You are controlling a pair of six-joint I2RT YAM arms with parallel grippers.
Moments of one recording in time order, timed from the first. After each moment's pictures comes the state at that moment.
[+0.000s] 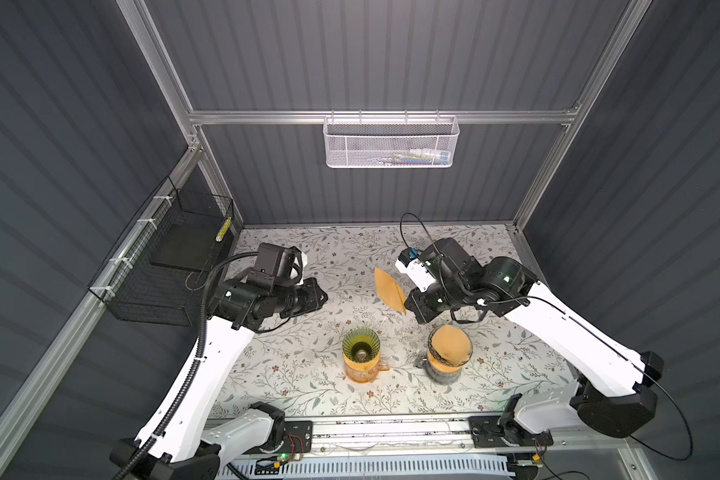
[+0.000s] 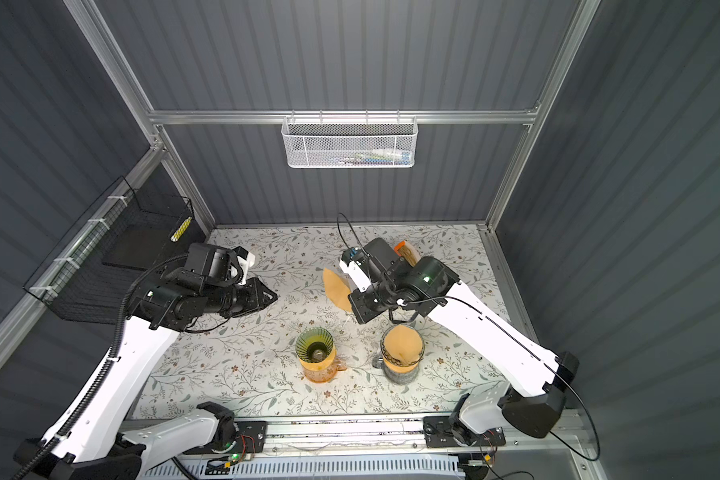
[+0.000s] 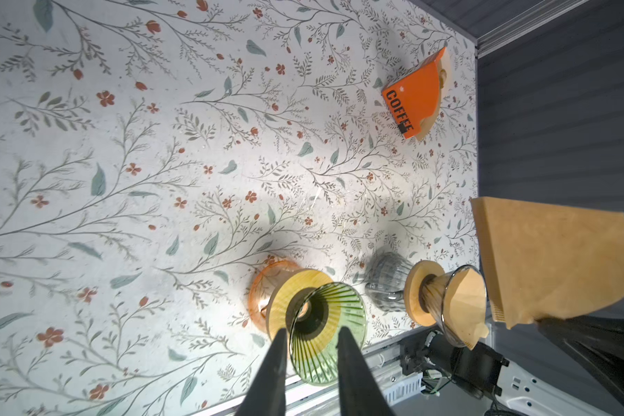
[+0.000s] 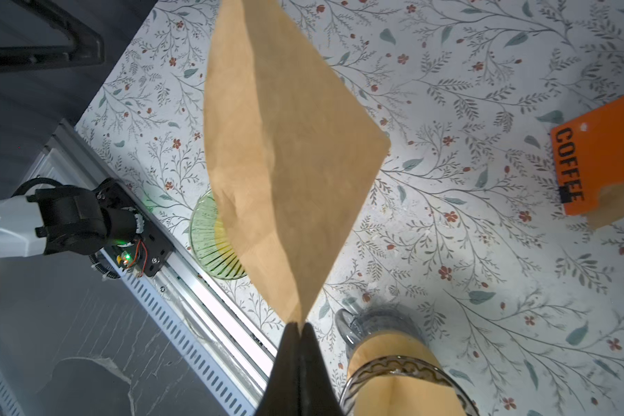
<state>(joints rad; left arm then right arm) -0.41 1.11 1.42 -1.21 0.24 -0.56 0.91 1.41 1.67 -1.20 -0.08 0.28</state>
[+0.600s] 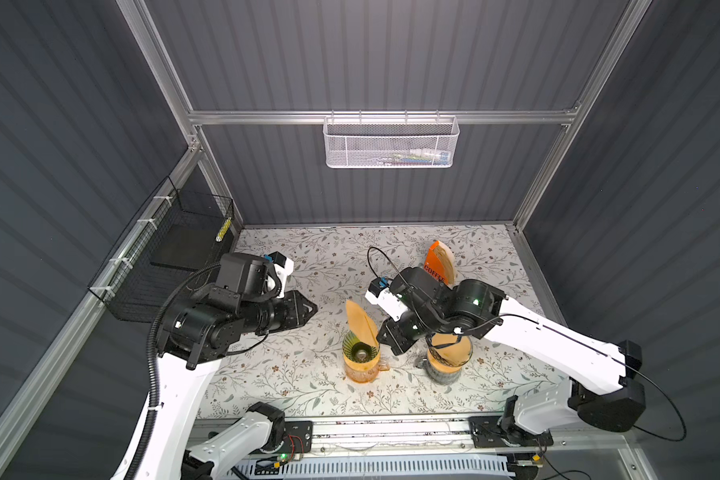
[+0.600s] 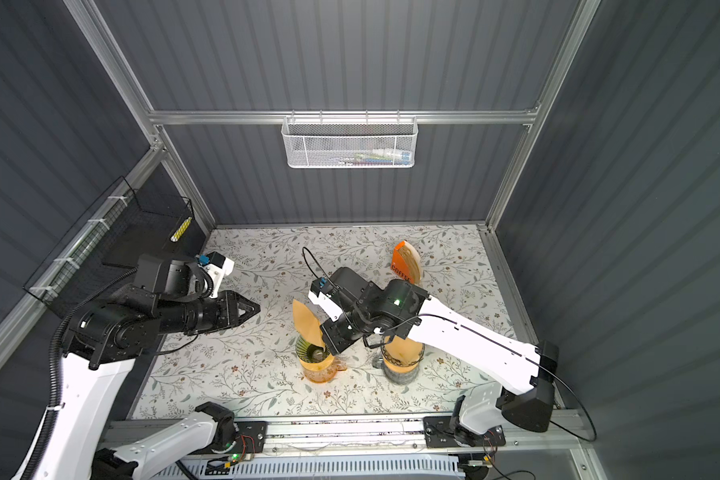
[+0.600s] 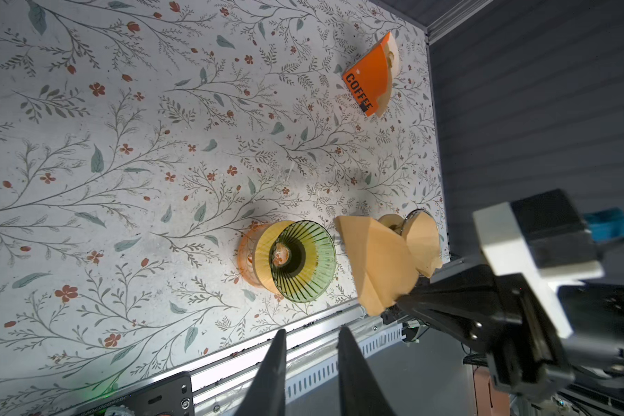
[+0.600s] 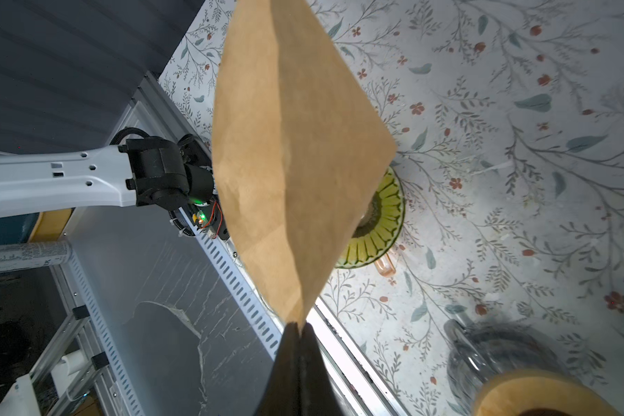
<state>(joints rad) -0.41 1.00 1.57 -1.40 0.35 -0.51 1.09 1.44 1.53 -1.03 -0.22 0.44</state>
